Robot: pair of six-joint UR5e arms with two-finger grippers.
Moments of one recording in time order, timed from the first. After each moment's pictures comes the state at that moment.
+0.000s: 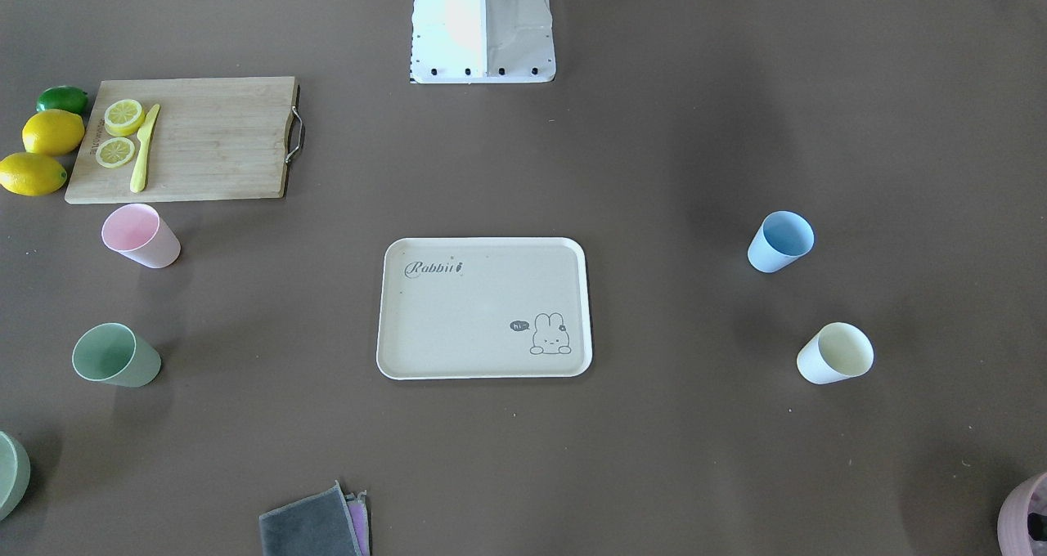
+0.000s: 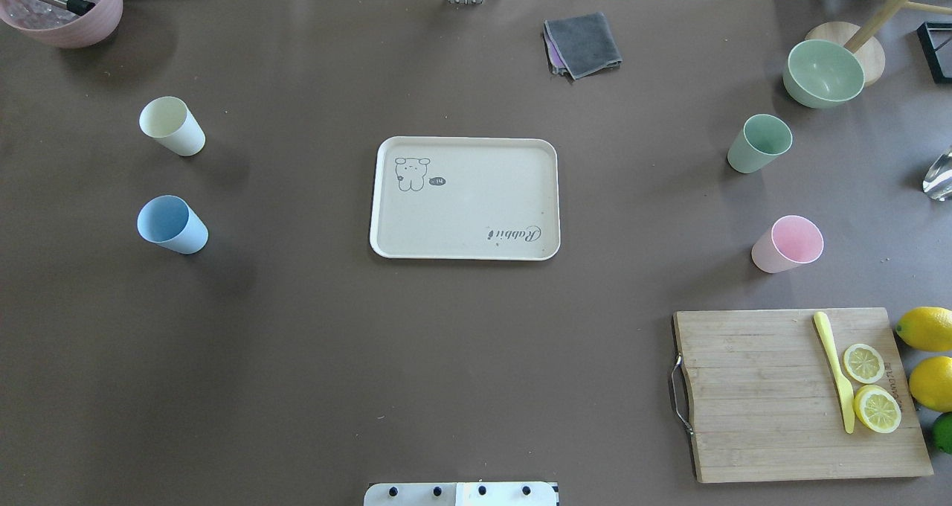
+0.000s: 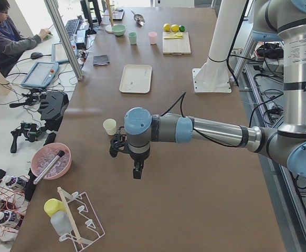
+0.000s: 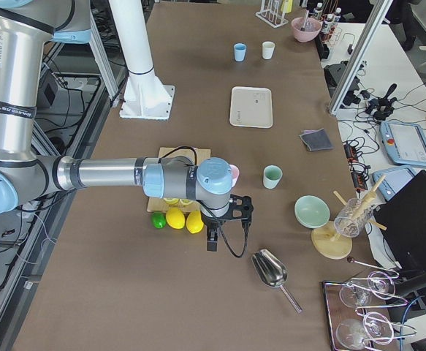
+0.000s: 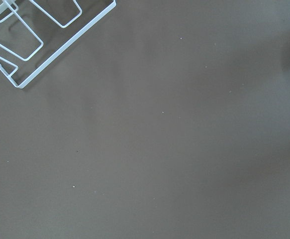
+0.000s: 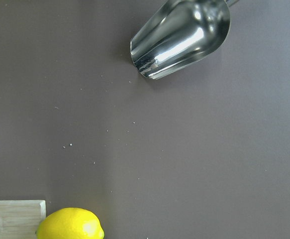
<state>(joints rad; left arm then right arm) -1.61 -1.46 -1.86 -1.45 -2.35 0.09 1.59 -1.78 1.85 -1.65 2.32 0.00</state>
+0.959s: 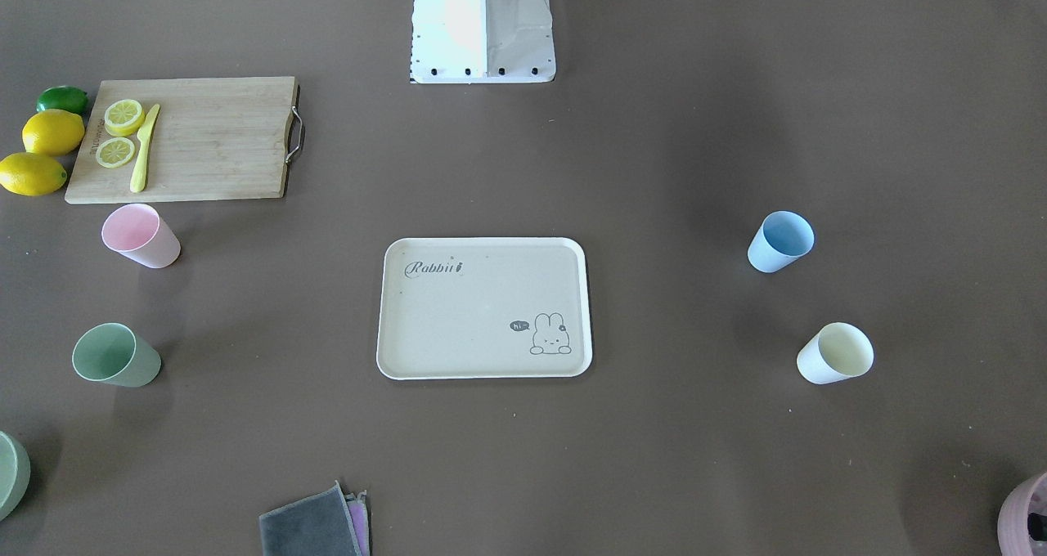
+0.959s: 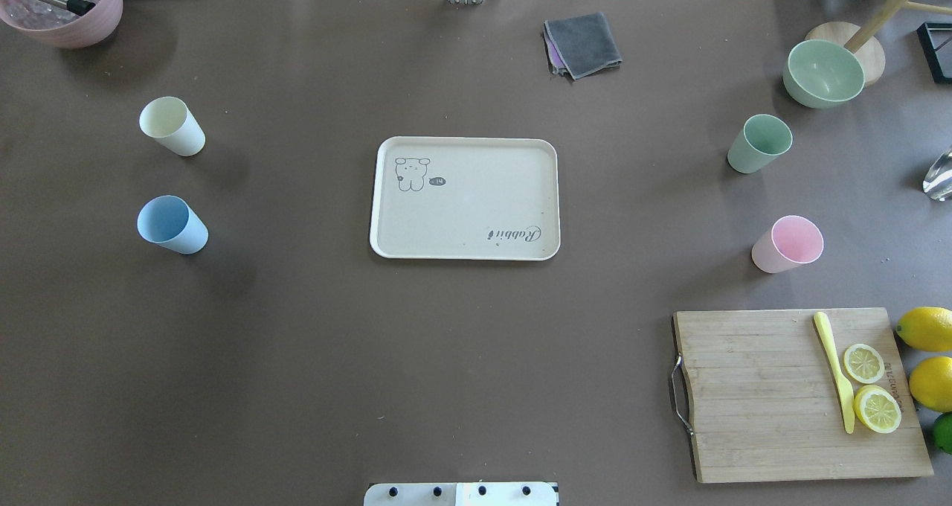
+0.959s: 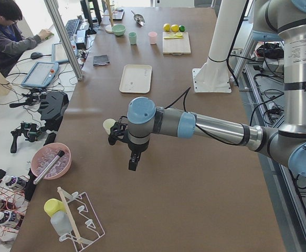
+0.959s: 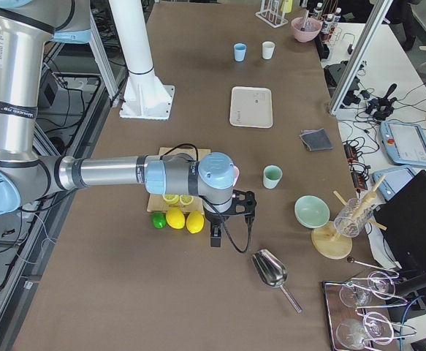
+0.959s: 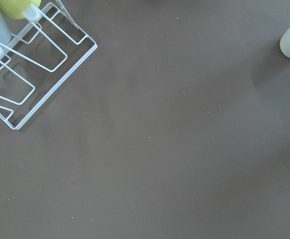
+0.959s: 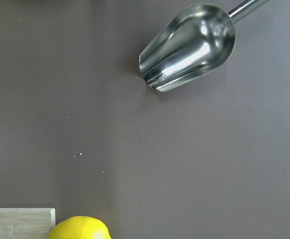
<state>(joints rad) -1.61 -1.46 -1.90 -1.53 -2.35 0.10 1.59 -1.77 1.88 -1.64 2.32 0.02</state>
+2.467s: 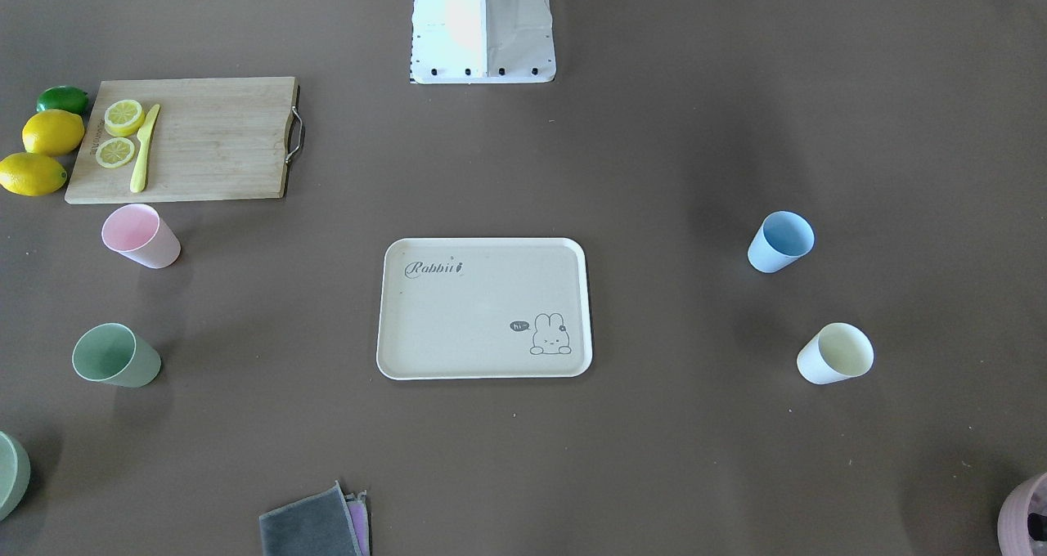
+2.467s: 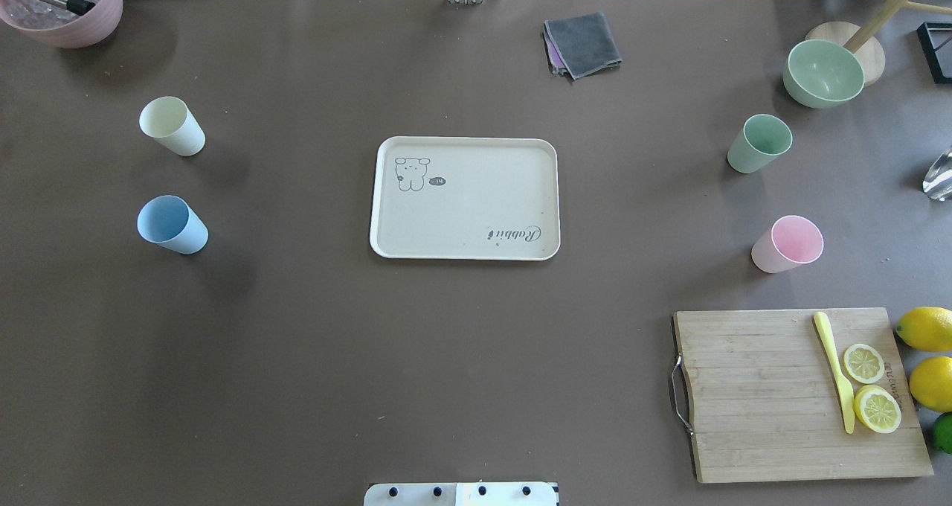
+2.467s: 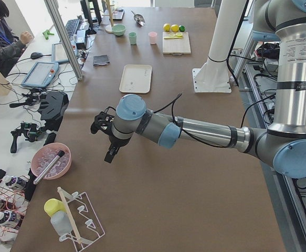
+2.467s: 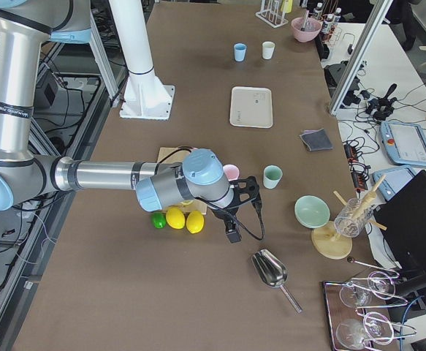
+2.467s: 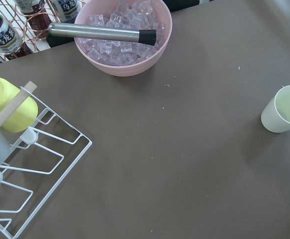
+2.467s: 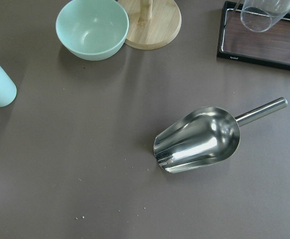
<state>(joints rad) -1.58 -1.56 -1.71 -1.97 -2.38 -0.03 1.62 -1.78 1.81 -1.19 2.34 0.08</state>
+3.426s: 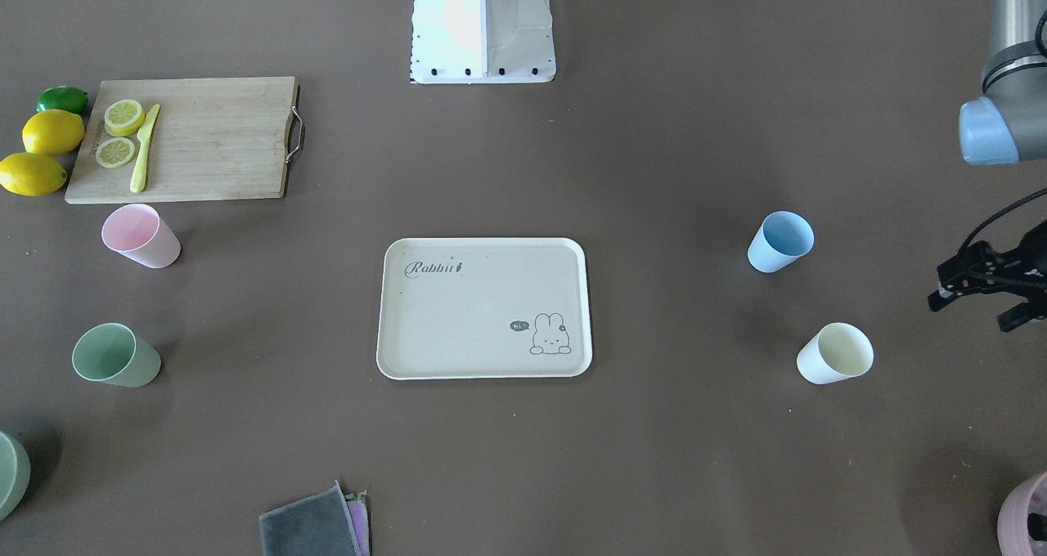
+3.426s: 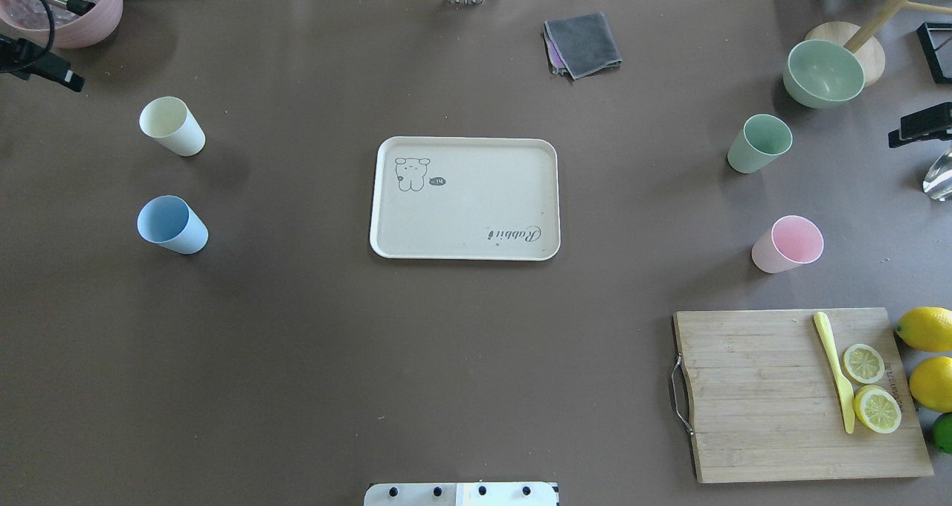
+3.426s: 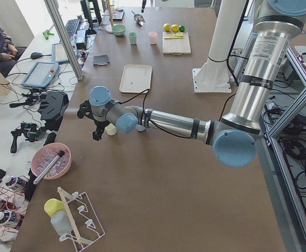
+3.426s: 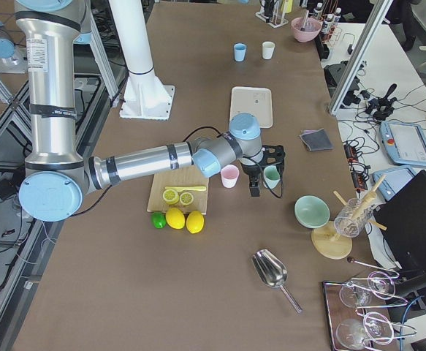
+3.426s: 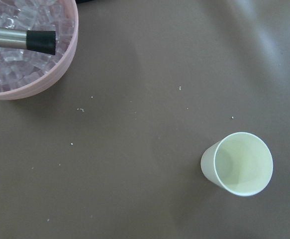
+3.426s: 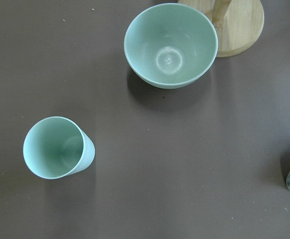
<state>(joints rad) -1.25 -1.92 -1.41 -2.01 -2.34 -0.38 1.26 -1.58 1.80 -1.18 2.21 0.67</state>
